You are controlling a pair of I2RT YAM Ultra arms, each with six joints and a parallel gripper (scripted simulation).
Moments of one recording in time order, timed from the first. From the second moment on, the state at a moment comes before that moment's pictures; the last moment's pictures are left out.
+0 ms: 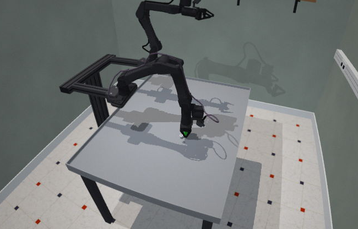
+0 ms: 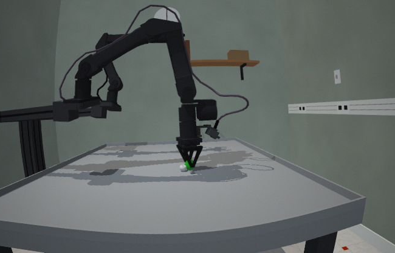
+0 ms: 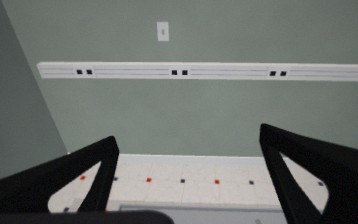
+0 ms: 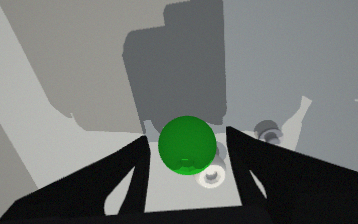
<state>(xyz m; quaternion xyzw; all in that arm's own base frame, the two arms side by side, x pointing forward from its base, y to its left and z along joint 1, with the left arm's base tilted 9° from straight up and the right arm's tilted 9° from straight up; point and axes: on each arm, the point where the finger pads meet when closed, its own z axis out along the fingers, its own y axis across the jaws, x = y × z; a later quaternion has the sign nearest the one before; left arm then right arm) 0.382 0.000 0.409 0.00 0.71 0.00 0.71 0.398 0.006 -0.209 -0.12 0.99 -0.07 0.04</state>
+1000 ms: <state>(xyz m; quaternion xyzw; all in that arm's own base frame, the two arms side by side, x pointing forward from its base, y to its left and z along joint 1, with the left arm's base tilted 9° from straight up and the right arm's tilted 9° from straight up) 0.382 0.000 0.409 0.00 0.71 0.00 0.71 0.397 0.005 -0.213 -0.12 0.99 -0.07 0.04</state>
